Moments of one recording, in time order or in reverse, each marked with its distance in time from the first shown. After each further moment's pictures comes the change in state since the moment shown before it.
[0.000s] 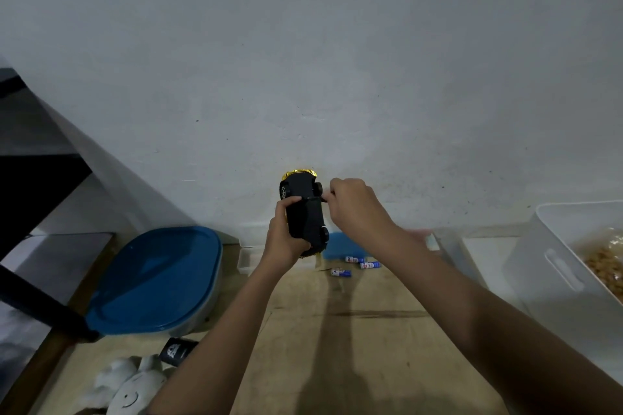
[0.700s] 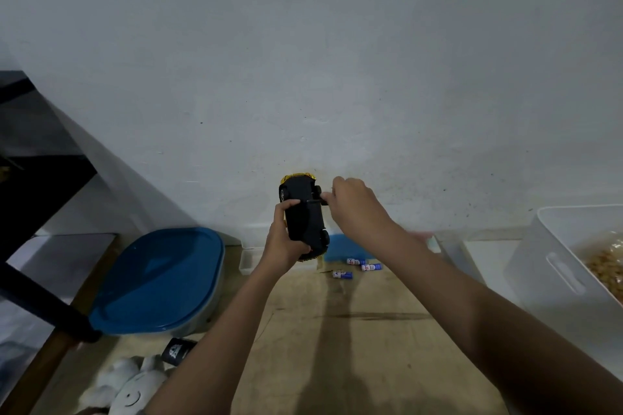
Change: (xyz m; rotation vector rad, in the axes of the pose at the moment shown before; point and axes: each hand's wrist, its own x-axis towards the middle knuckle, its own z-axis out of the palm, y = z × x) left_hand -0.002 -0.003 -0.005 -0.021 -0.030 -0.032; right_hand 0.002 -0.004 -0.001 0.038 -0.002 0.054
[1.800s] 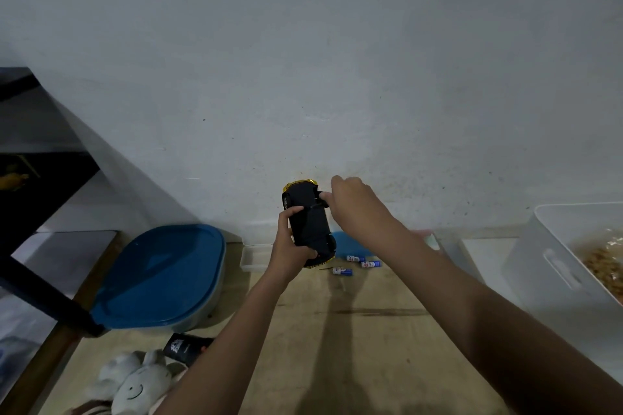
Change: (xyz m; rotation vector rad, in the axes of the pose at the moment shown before) left_hand -0.012 -0.016 0.006 -0.058 0.011 -0.021; right_hand -0.009 -0.008 -0.006 -0.046 -0.051 -0.015
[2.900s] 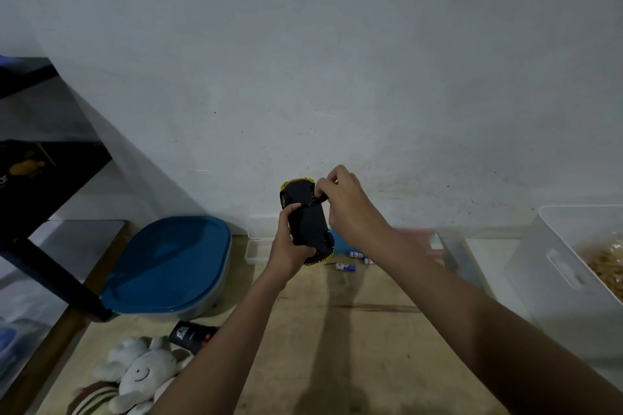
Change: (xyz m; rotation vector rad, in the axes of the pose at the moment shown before) left_hand -0.008 -0.008 -0.010 0.003 0.032 0.014; right_hand -0.010 -0.003 0.026 0.100 0.150 -0.239
